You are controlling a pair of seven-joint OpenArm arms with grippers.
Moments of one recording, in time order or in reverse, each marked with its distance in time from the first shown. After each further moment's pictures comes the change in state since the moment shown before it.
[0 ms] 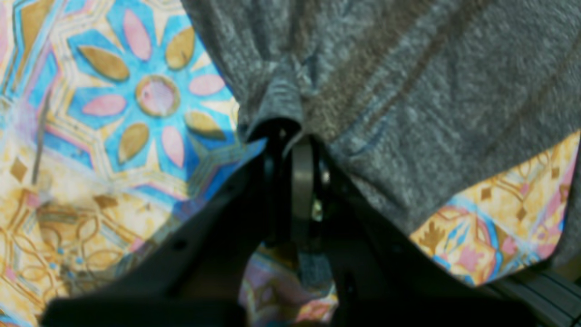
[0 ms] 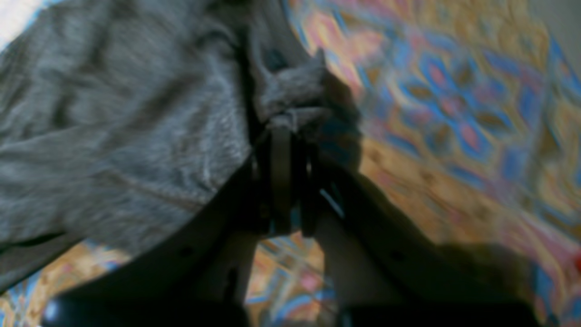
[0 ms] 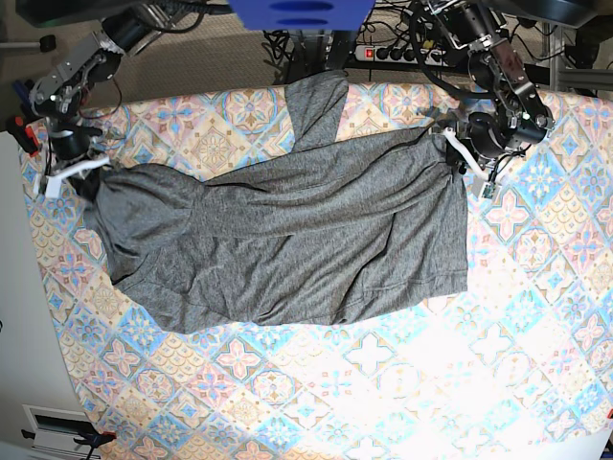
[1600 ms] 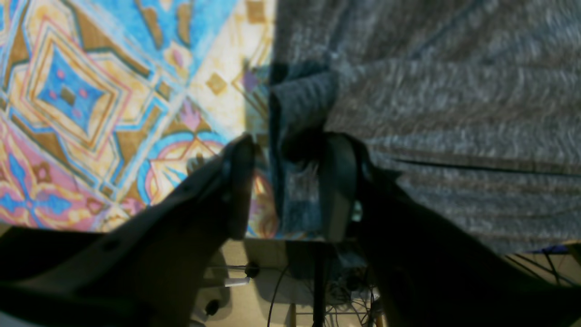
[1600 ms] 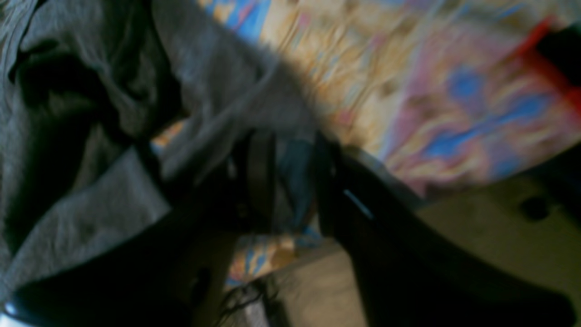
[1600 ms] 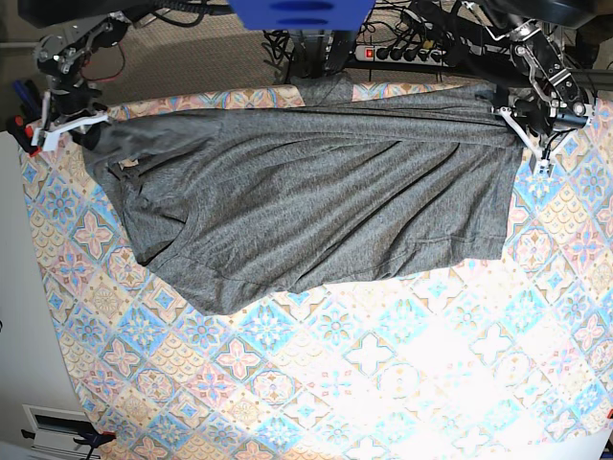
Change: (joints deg) left arm 2.6 -8.9 -6.4 1.3 8.8 0.7 4.1; right arm -6.1 -3.9 9.2 5.6 -0.2 -0.4 -6.3
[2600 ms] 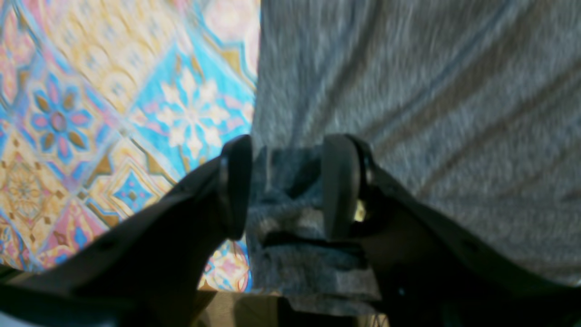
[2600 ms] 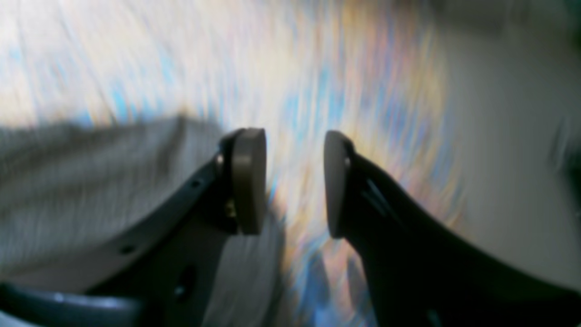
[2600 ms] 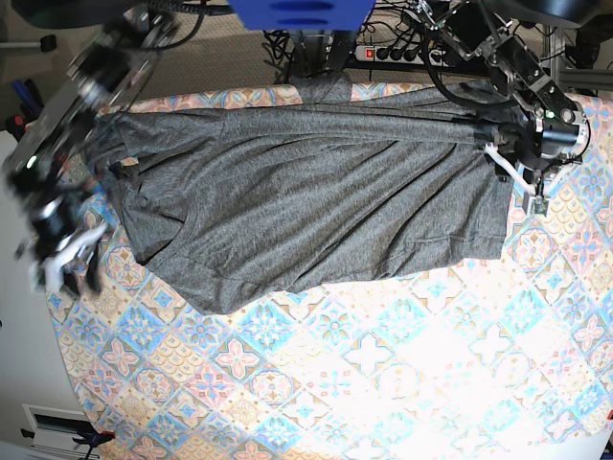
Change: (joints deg) left arm -8.7 9.1 -1.2 15.5 0.6 -0.4 2.1; right arm 18.2 14.1 -25.3 3.8 0.3 0.4 1.0
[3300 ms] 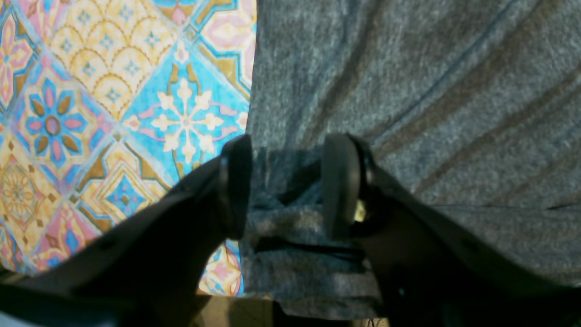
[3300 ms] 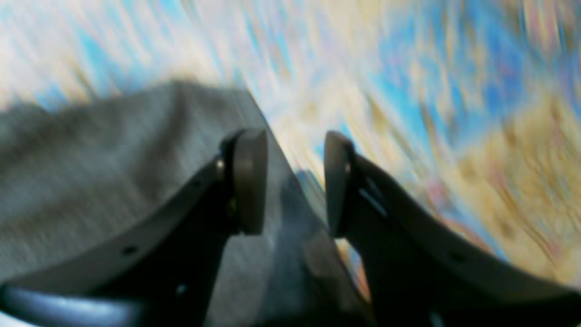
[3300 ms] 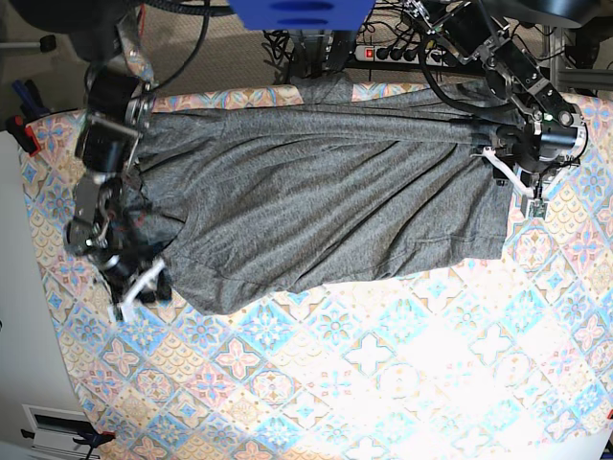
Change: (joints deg) left arm -1.0 1.0 0.0 -0.1 0.3 0.0 0.3; right arm 19.6 2.1 -18.5 -53.8 -16.0 -0.3 26.0
